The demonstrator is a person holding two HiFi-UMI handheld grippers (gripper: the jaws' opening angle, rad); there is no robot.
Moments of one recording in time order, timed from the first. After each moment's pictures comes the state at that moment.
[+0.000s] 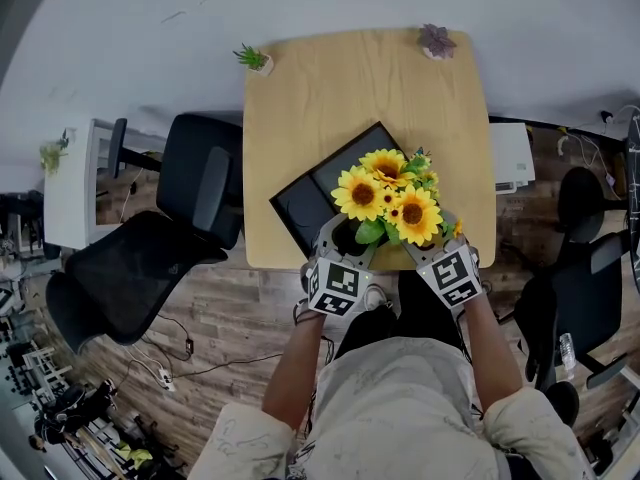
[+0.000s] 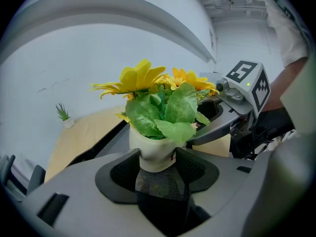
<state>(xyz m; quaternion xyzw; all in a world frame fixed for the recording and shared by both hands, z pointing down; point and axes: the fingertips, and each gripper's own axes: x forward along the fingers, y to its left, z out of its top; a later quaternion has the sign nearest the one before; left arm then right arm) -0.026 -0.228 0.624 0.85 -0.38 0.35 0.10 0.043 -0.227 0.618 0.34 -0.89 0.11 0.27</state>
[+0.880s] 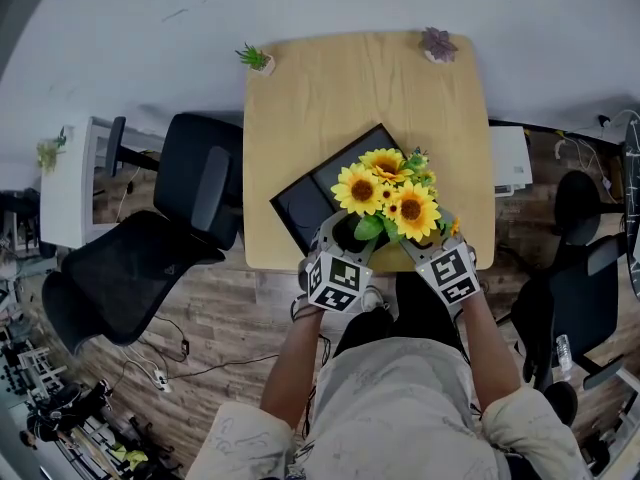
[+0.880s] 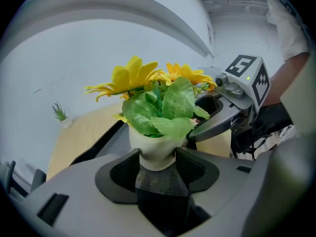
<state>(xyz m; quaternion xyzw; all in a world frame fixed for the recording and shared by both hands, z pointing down) -0.027 -0.227 0.632 0.85 -0.36 0.37 0.10 0.042 -0.227 0.620 0.35 -0.89 0.13 0.27</state>
